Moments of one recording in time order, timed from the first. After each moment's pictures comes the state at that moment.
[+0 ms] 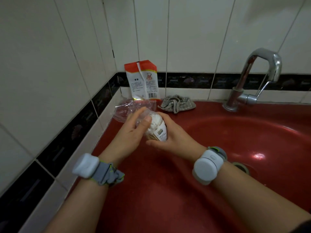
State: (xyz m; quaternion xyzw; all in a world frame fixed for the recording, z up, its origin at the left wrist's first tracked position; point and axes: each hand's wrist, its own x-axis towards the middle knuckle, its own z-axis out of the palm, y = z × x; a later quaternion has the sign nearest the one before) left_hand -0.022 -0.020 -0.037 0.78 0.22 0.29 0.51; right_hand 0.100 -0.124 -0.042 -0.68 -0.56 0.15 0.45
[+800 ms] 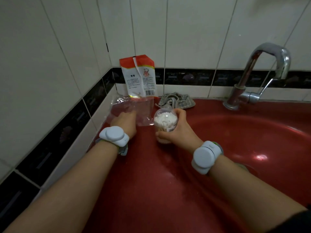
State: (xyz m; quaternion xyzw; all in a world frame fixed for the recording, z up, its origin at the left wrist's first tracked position) left_hand 0.032 0.055 -0.064 0.93 0.36 0.07 0.02; right_hand 0.143 -0.103 -0.074 -0.77 -0.38 0.18 0.48
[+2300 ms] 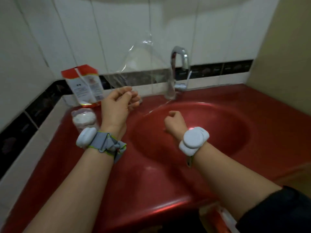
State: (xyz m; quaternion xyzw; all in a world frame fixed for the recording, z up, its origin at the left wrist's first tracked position) left_hand 0.059 -0.132 0.015 0.55 0.15 0.38 0.73; right_hand 0.150 -0.239 -0.048 -0.77 -0.09 0.14 0.62
